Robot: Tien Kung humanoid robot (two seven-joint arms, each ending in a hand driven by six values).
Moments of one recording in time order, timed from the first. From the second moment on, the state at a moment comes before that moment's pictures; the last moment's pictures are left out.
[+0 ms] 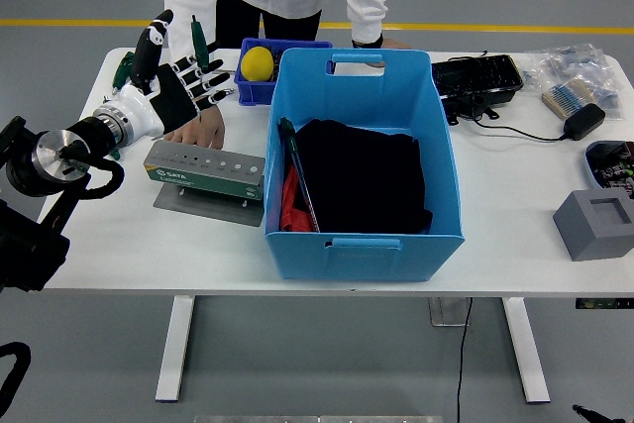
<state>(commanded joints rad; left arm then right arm) -0.63 0.25 -1.20 -1.15 0.25 0.08 0.43 0.23 -0.21 0.46 0.23 -0.61 -0.15 -0.14</state>
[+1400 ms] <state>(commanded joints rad) -0.99 0.15 -0.62 -0.98 1.07 -0.34 0.42 0.23 -0.22 0.46 0.23 -0.62 -0.15 -0.15</state>
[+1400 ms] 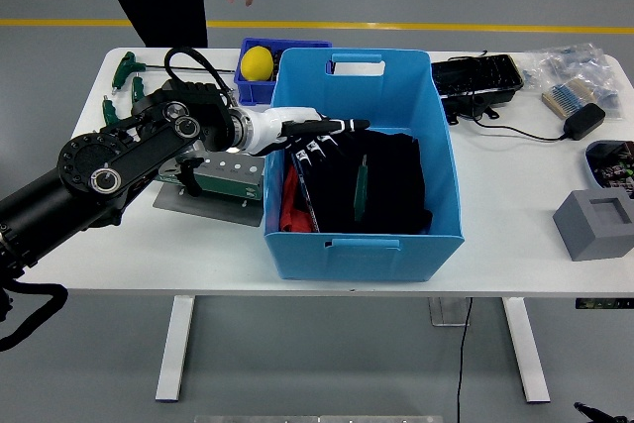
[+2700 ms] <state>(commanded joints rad) -0.21 0.06 -1.44 -1.27 1.31 -0.21 -0.35 0.24 -0.22 0.42 0.22 -0.56 -0.16 -0.12</state>
